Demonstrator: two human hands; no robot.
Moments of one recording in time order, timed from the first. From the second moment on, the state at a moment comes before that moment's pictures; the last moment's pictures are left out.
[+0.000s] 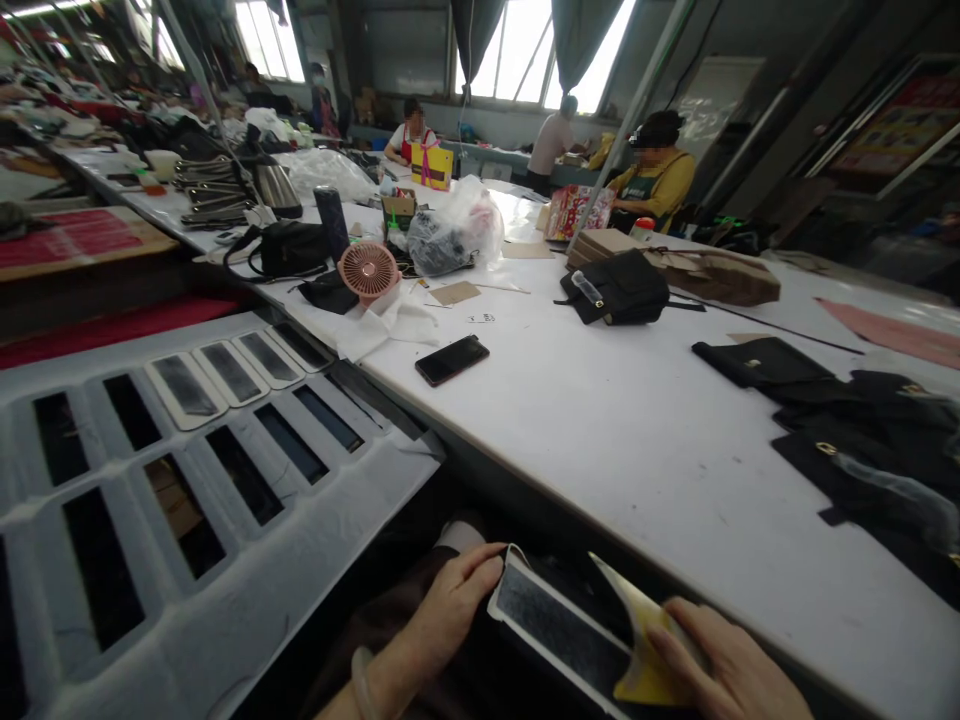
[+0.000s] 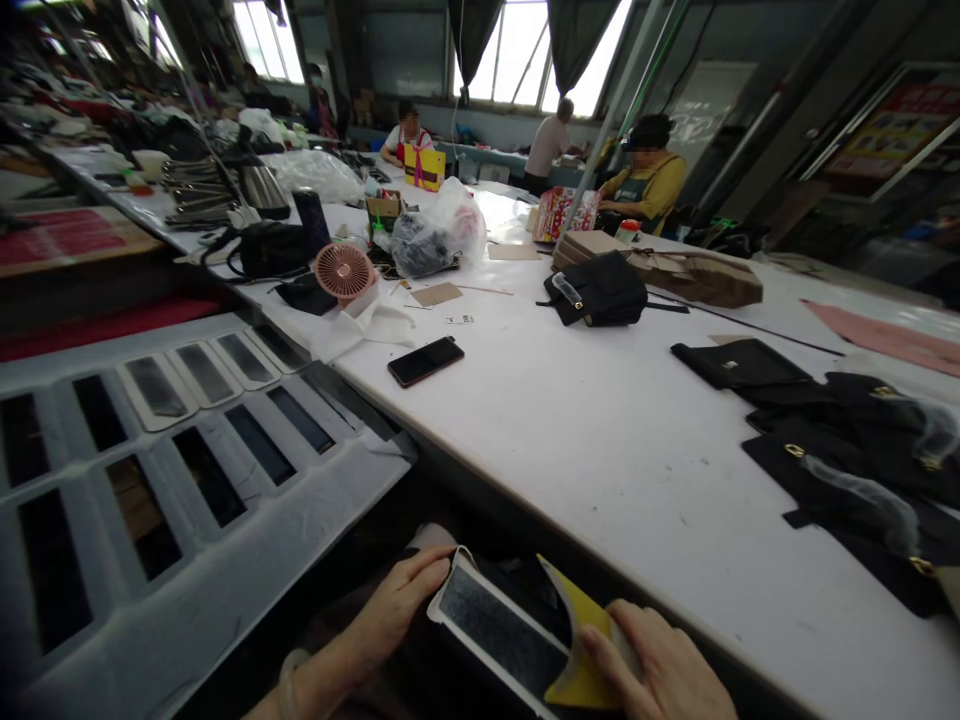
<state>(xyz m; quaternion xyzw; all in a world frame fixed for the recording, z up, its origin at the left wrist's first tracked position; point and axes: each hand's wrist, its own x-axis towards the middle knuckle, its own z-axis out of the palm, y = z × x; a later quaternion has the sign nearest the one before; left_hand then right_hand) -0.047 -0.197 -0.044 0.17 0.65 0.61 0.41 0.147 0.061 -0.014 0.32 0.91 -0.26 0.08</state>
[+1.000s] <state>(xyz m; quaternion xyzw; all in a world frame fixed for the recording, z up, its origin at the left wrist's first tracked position) -0.024 -0.189 -0.040 0.04 0.63 0.70 0.34 -0.069 0.021 -0.003 -0.34 0.94 -0.10 -0.01</state>
